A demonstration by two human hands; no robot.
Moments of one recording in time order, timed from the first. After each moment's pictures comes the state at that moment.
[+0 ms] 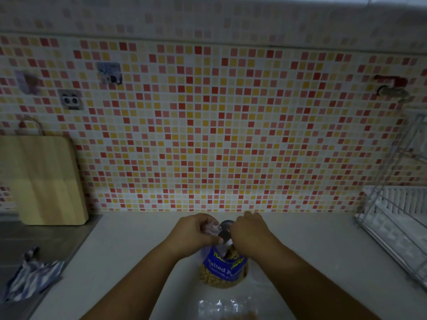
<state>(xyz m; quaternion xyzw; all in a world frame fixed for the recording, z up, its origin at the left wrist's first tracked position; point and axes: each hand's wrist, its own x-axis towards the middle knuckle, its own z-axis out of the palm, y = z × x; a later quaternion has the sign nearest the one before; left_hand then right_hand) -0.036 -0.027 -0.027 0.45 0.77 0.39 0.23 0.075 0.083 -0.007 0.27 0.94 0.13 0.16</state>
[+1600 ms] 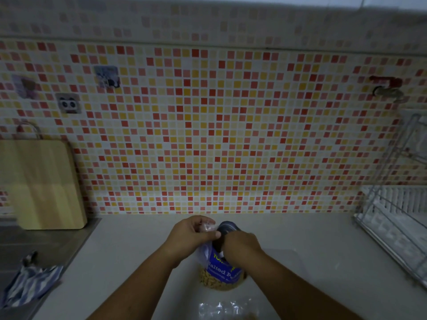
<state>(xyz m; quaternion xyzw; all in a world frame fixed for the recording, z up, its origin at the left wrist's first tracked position) -0.037 -0.028 -0.038 0.36 0.70 0.53 0.30 0.073 0.069 -0.032 0.36 0.92 -0.10 0.08</state>
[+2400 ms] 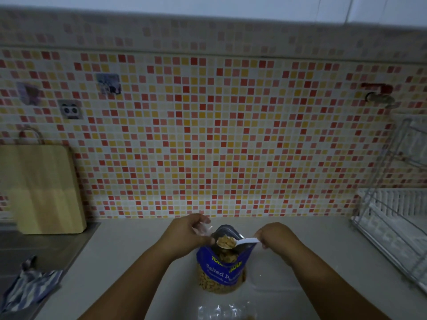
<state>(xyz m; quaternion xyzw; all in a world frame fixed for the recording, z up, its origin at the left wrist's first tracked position) -0.044 -0.035 -0.020 0.43 0.78 0.40 0.23 0.094 0.144 -0.014 0.40 0.86 -0.04 0.31</state>
